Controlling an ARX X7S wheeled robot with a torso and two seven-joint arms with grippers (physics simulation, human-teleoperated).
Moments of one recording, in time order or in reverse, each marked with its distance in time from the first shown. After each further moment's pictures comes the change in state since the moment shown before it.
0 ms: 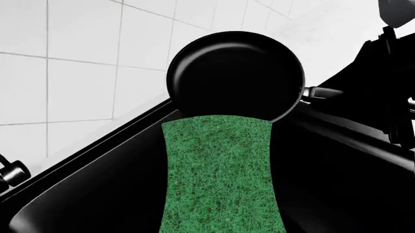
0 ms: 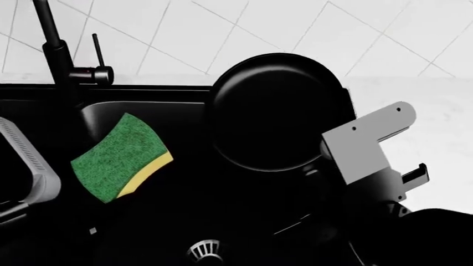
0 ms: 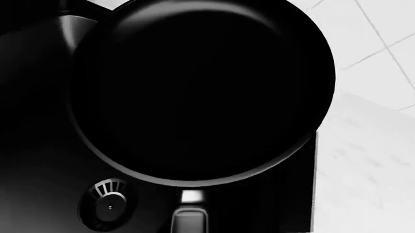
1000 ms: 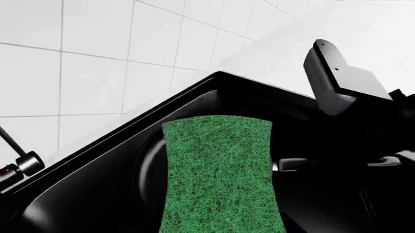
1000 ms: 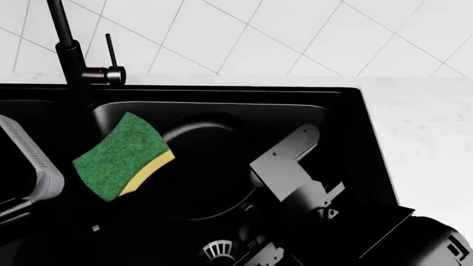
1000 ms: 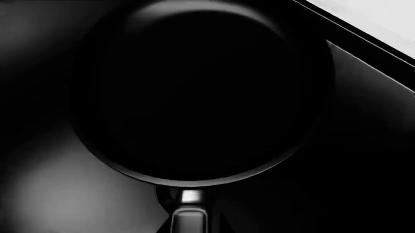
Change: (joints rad) left arm -0.003 0.005 0.017 -0.016 0.001 0.017 -0.009; right arm 0.100 -0.160 -0.317 0.247 -0.237 -0.121 -0.380
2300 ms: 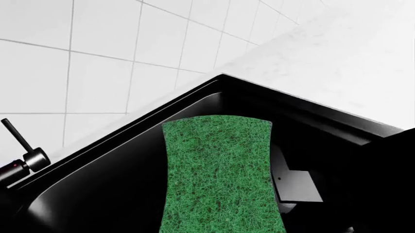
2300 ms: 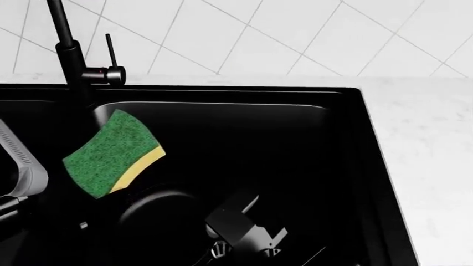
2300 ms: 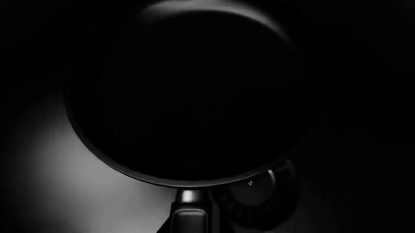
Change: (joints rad) left arm 0.015 -0.036 -0.025 -0.002 -0.042 0.025 -0.004; right arm -0.072 -0.305 -0.219 0.574 -0.254 -0.360 -0.269
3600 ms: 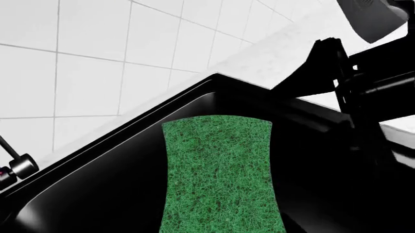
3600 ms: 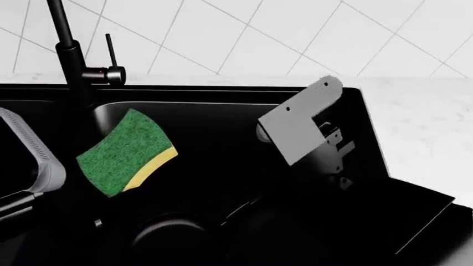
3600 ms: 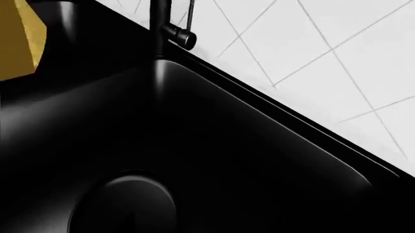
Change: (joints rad) left arm -0.050 0.036 0.055 -0.028 0.008 -0.011 -0.006; right arm 0.092 0.340 0.363 -0.722 0.335 0.330 0.391
